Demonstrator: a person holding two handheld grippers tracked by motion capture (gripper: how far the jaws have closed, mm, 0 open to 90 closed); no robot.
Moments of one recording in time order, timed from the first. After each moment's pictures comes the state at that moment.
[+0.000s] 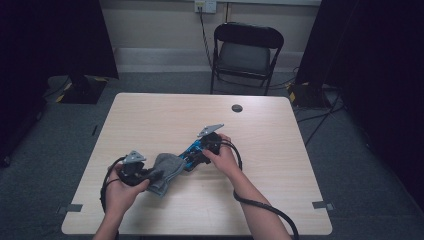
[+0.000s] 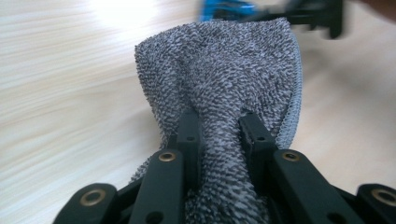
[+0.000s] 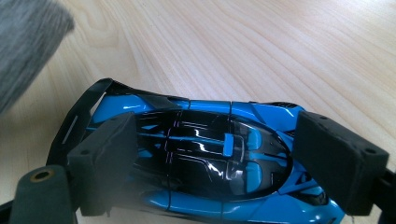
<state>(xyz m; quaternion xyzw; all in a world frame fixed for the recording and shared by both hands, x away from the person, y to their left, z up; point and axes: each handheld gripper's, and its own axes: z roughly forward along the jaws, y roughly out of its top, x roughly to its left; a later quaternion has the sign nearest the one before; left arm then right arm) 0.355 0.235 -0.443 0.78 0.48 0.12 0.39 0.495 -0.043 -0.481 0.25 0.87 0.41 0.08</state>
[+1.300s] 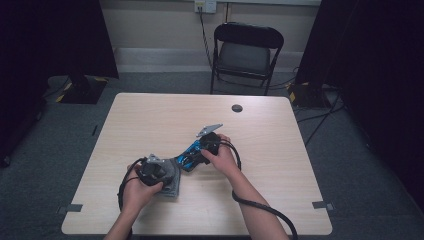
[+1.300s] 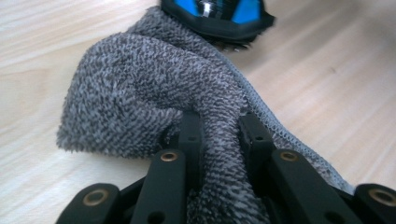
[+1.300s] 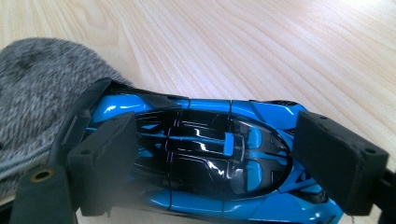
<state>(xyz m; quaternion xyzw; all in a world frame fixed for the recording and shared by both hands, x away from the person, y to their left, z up) 0.366 0.184 -0.470 0.83 0.45 0.07 0.32 0.493 -0.040 -0.479 0.26 0.88 0.40 0.08</state>
